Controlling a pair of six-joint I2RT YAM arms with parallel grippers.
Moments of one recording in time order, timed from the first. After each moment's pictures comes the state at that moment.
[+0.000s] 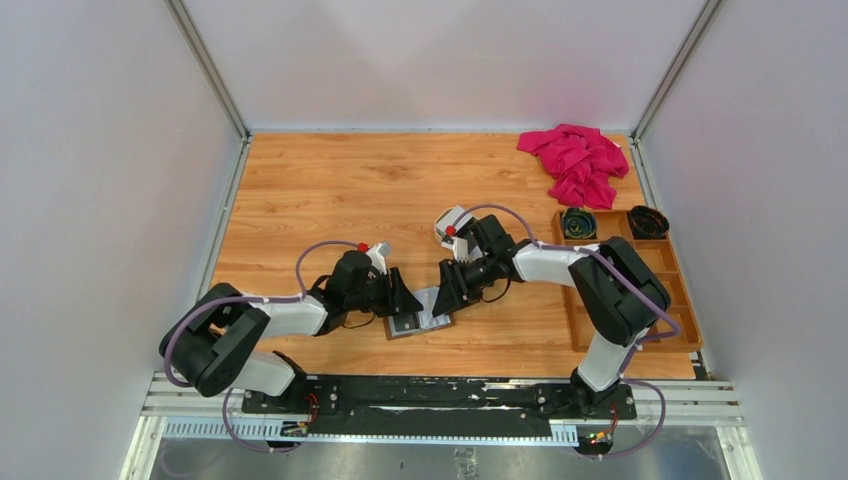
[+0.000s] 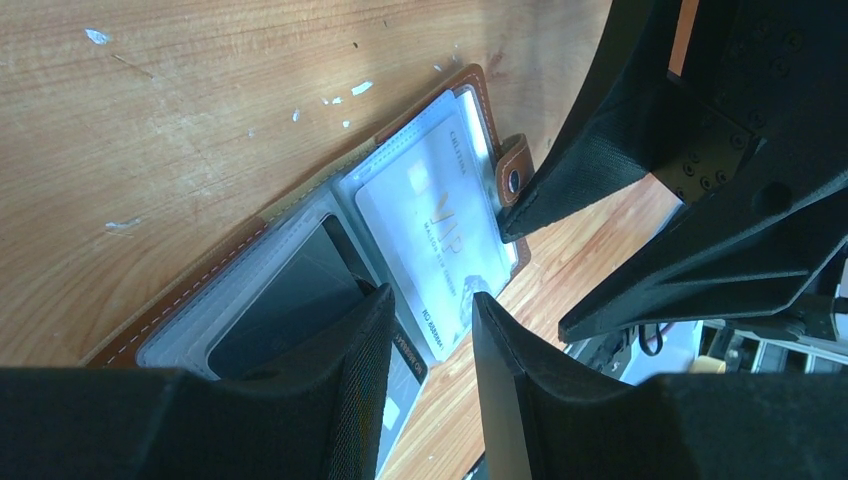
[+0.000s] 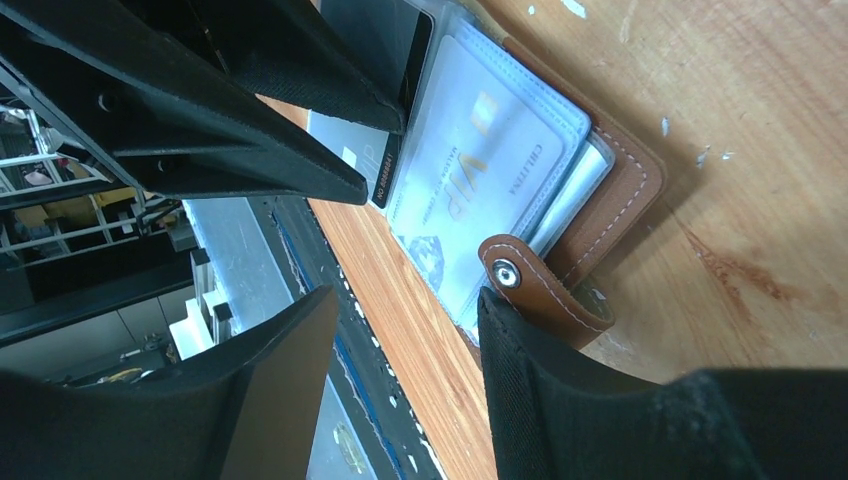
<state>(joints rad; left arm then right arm) -0.62 1.39 0.33 0.43 0.40 -0.82 0.62 1.72 0.84 -0.14 -0.87 0.34</state>
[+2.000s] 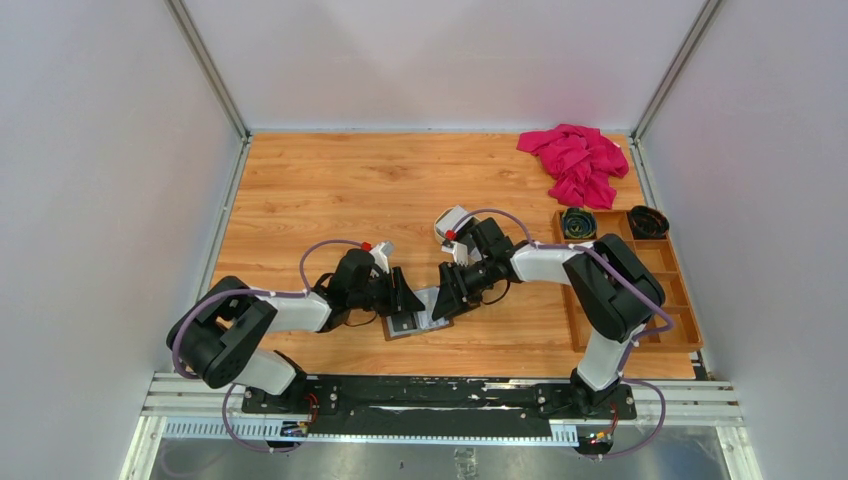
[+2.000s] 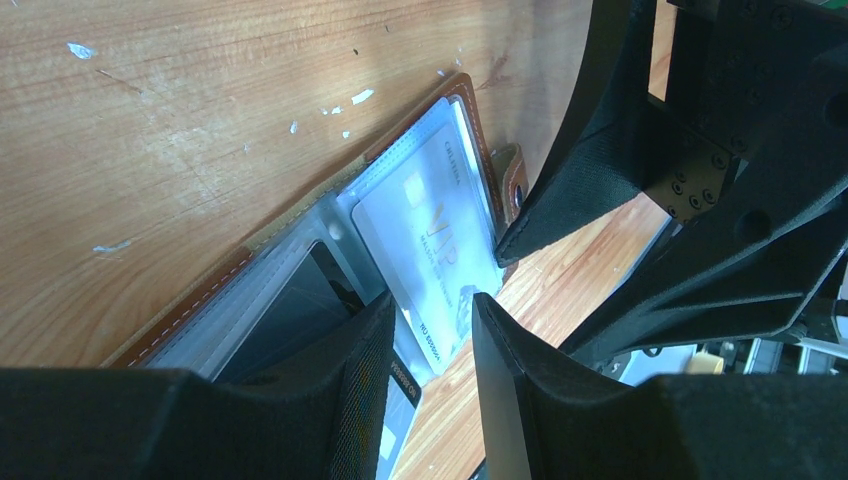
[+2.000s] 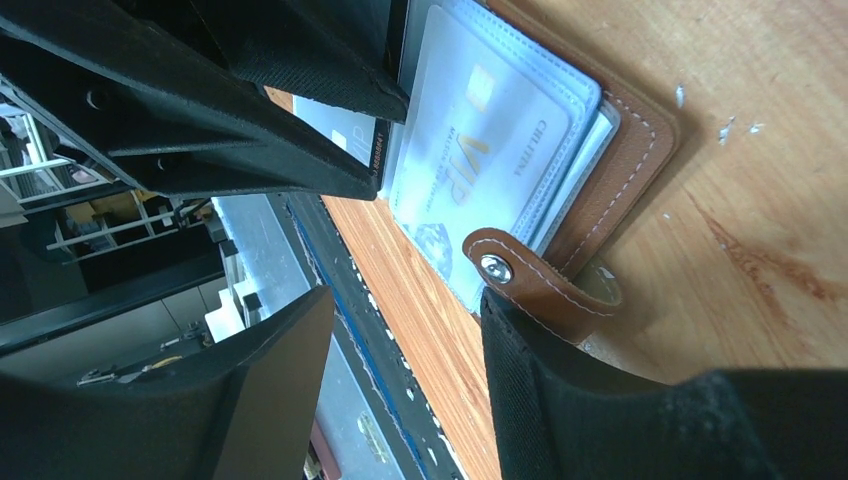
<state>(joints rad) -0.62 1.44 0.35 0.45 0.42 -0.82 0.62 1.76 0.84 -0.15 -0.90 0.39</state>
